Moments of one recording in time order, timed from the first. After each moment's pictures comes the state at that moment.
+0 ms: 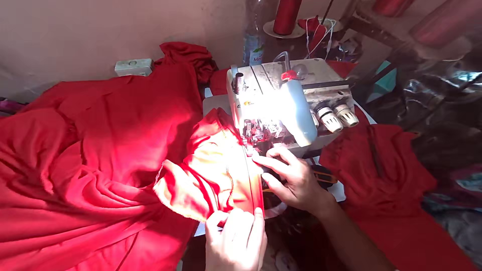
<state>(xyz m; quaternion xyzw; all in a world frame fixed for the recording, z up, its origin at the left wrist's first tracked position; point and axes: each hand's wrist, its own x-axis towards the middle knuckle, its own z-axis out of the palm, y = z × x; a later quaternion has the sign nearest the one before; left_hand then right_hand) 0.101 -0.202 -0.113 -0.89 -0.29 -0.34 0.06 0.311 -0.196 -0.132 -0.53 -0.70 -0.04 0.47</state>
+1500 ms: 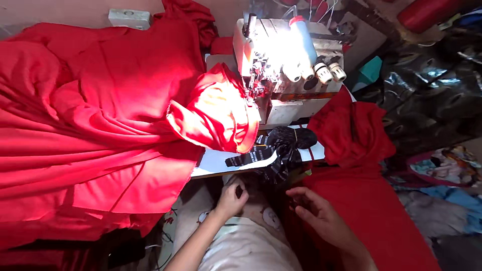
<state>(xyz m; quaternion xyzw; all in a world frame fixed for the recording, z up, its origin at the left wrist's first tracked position) 0.077 -0.233 -0.286 -0.79 -0.32 -0.30 -0.43 0.286 -0.390 -0.184 -0.59 -0.51 0.39 0.49</state>
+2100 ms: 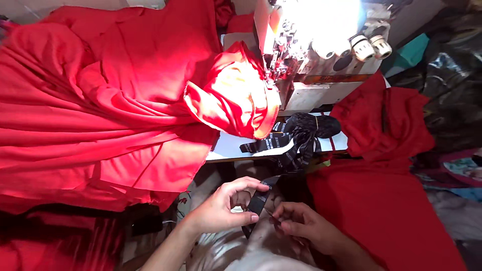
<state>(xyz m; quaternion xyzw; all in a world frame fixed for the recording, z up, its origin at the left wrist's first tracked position) 0.013 -0.223 -0.161 -0.62 -0.08 -0.16 -0.76 0.238 -0.381 -0.182 -0.37 -0.37 0.74 0.43</state>
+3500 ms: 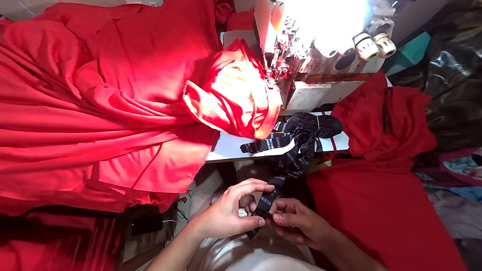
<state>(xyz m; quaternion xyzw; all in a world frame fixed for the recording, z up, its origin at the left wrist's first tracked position) 0.021 -0.230 -0.160 -0.67 -0.12 -0.13 -0.72 0.226 -0.365 -0.183 -0.31 -0.28 0.79 0.45</state>
